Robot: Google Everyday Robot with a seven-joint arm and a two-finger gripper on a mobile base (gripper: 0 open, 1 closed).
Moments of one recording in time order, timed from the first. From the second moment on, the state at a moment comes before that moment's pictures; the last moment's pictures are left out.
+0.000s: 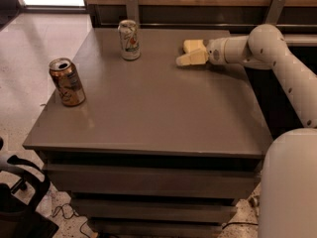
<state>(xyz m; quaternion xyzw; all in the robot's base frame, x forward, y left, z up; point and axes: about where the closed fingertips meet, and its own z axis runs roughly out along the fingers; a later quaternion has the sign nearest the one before) 0.827 -0.143 0.811 -0.31 0.77 0.26 0.49</state>
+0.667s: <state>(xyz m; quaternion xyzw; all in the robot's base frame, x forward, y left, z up) 0.827 -0.143 0.811 -0.31 0.77 0.26 0.49</state>
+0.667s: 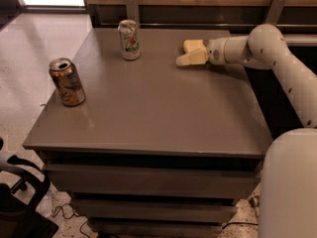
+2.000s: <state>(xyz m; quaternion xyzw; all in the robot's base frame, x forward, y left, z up) 0.827 -0.143 0.811 -0.31 0.77 0.26 0.49</state>
